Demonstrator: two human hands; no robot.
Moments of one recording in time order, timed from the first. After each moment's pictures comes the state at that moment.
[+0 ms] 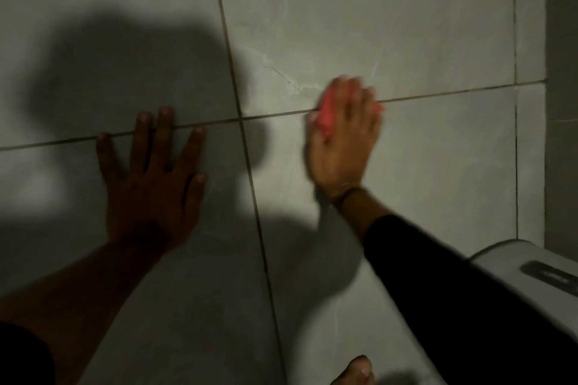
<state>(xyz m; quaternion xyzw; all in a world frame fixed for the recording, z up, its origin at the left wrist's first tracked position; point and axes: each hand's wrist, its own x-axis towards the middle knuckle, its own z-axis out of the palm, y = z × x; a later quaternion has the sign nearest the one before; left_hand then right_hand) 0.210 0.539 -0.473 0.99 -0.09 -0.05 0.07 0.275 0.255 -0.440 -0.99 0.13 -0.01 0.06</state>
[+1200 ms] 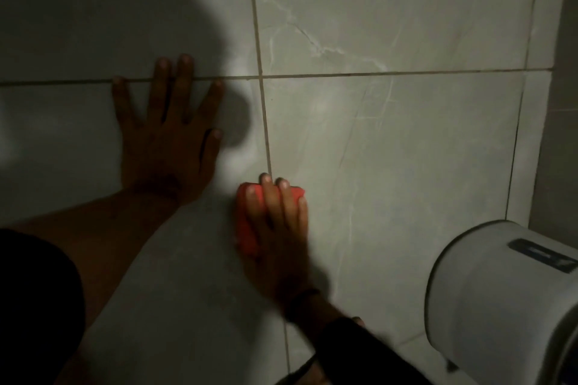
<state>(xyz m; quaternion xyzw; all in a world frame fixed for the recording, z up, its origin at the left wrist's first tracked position) 0.211 0.538 -0.464 0.99 -0.08 -0.07 0.09 0.068 0.349 -0.431 -0.99 -0.07 0.13 0.08</state>
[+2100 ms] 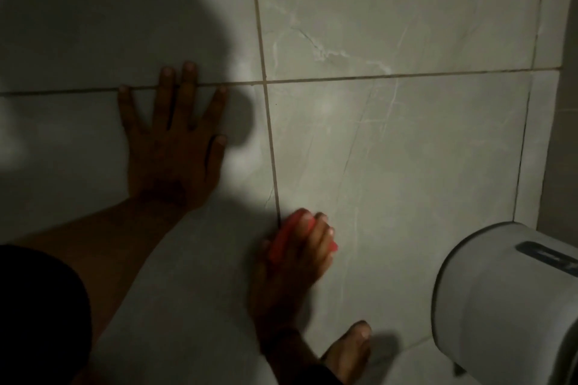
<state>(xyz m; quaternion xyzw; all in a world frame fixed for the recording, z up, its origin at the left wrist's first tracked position) 0.209 0.538 -0.467 0.99 -0.08 -0.07 0.08 0.039 0.384 -0.427 -0.95 0.27 0.10 0.07</state>
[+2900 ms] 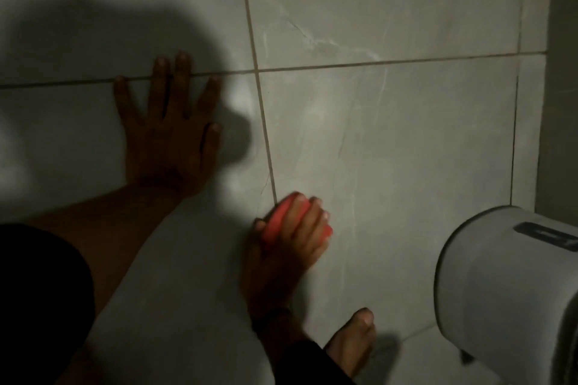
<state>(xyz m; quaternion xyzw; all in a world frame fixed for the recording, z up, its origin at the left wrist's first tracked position) 0.210 0.540 -0.468 0.99 -0.10 -0.06 0.07 0.038 0.392 -0.437 -0.95 0.29 0.12 0.06</state>
